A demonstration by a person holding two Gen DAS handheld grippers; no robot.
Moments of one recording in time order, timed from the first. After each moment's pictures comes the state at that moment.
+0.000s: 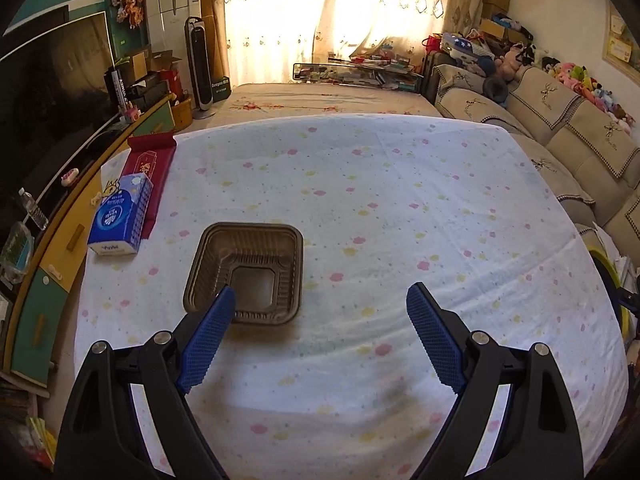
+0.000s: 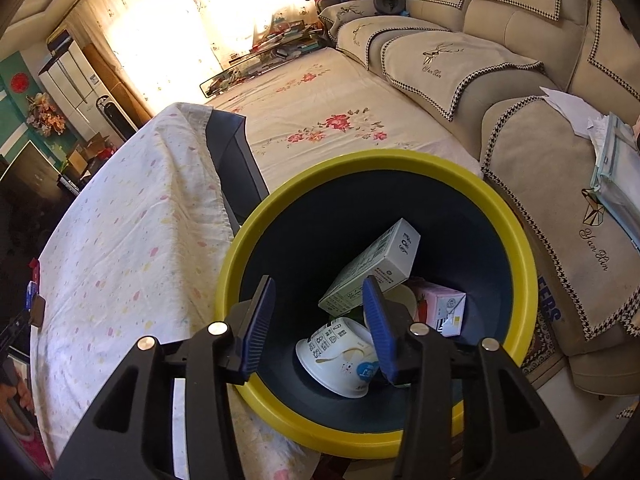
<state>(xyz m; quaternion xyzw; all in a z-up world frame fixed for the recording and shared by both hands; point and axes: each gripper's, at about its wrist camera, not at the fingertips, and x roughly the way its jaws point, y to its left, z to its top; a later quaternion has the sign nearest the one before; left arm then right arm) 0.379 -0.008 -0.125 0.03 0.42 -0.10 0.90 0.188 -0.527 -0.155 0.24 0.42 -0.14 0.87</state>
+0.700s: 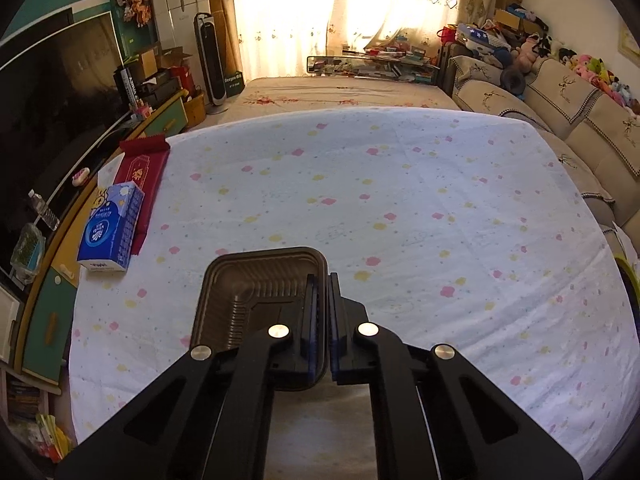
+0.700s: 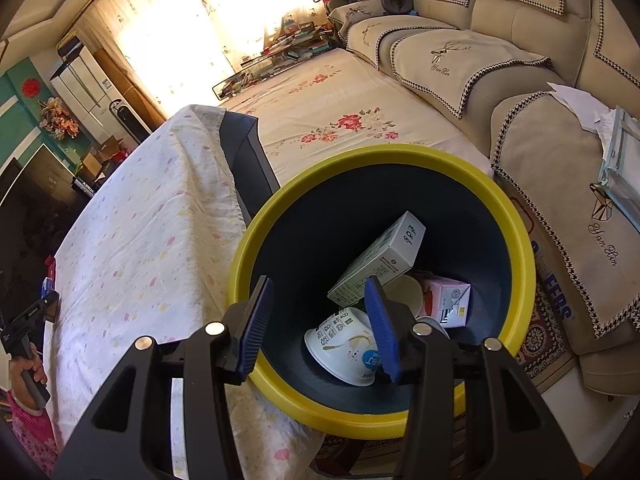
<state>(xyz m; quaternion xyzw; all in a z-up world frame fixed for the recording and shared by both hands) 0.402 -0.031 -0.133 0.05 0.42 -0.08 0.90 0.170 -0.526 -0.151 0.26 0.40 -0.12 0.87</state>
